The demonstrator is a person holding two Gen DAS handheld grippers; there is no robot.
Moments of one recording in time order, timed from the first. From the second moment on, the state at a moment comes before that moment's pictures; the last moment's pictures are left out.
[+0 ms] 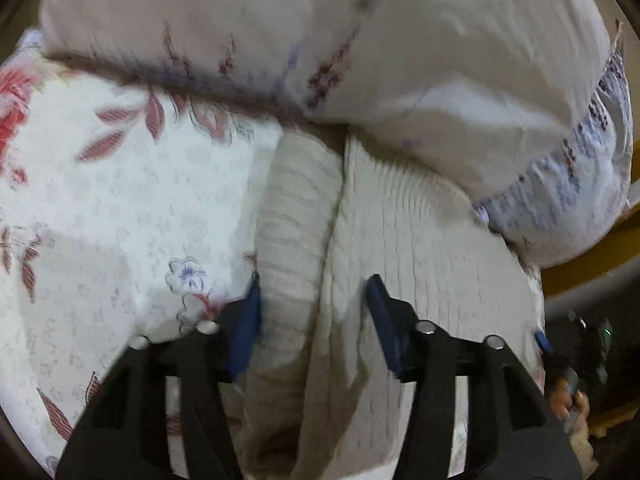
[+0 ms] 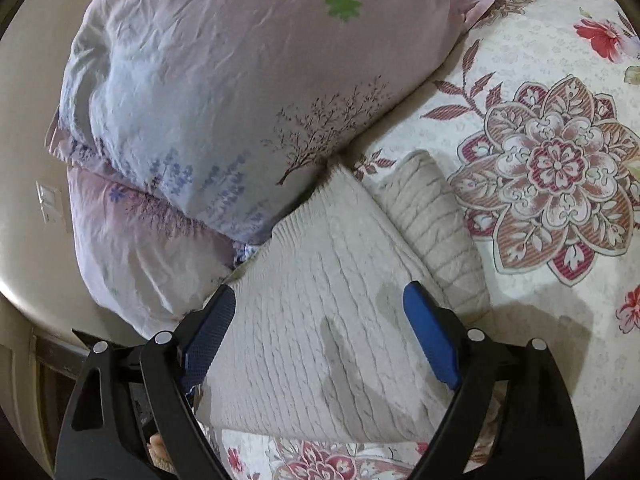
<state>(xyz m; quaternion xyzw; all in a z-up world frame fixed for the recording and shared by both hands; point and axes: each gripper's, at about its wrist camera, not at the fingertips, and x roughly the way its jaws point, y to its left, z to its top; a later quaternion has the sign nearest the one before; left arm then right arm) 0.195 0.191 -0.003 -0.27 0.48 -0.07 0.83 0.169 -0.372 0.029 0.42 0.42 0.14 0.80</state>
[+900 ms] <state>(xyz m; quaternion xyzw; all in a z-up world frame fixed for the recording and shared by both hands) 0.219 -0.041 0.012 -0.27 0.49 -0.22 0.80 0.222 -0.456 0.009 0.42 0.48 0.15 0.76</state>
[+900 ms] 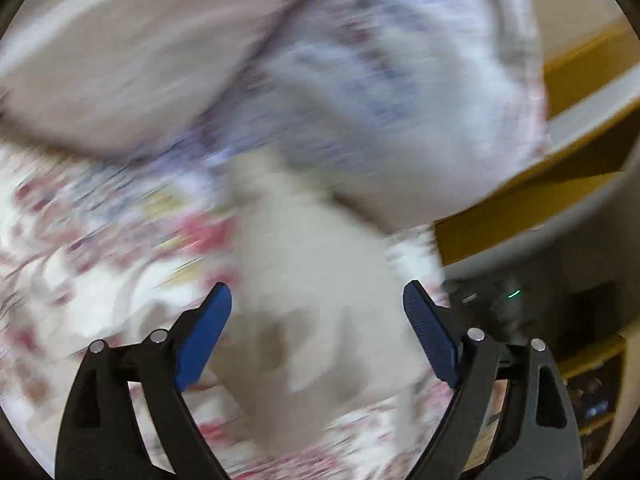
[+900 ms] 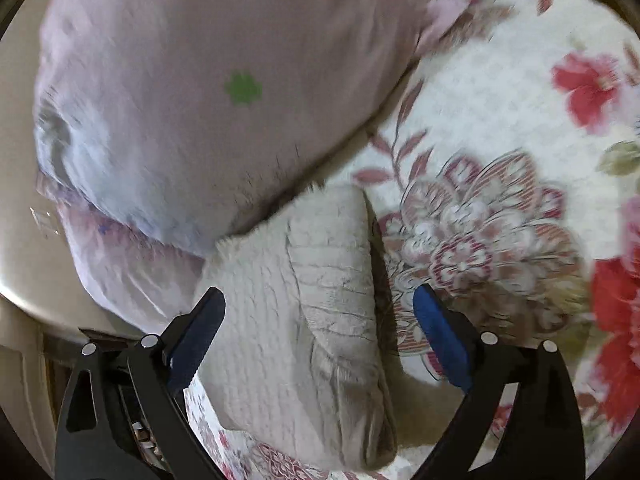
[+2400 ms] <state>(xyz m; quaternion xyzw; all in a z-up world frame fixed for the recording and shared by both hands) 0.039 0.029 -0.018 -0.02 0.46 -0.05 0.89 0.058 -0.206 0.040 0.08 0.41 0.10 0.90</state>
